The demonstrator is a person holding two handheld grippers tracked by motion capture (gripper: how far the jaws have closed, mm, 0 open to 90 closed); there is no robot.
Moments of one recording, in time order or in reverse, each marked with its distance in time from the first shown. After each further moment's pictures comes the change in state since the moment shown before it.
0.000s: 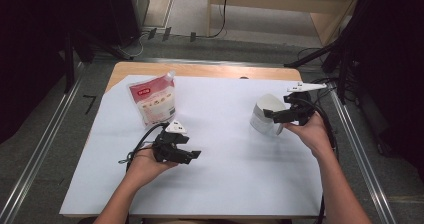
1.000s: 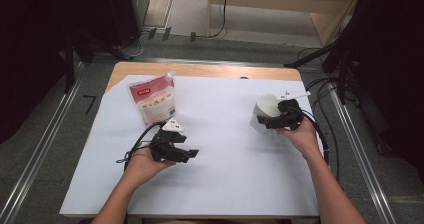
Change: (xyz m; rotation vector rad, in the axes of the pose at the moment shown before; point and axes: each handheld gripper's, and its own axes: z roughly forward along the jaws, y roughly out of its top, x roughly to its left) left arm 0.007 -0.003 -0.001 -0.011 0.005 -0.024; right arm -0.001 -0.024 0.037 0.060 -0.004 -0.033
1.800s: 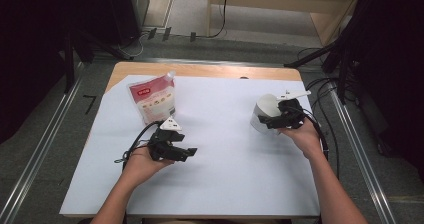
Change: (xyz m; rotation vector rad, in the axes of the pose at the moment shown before) left arm 0.003 0.000 -0.004 -0.012 0.014 -0.008; right arm 0.003 0.005 -0.007 0.008 -0.029 -0.050
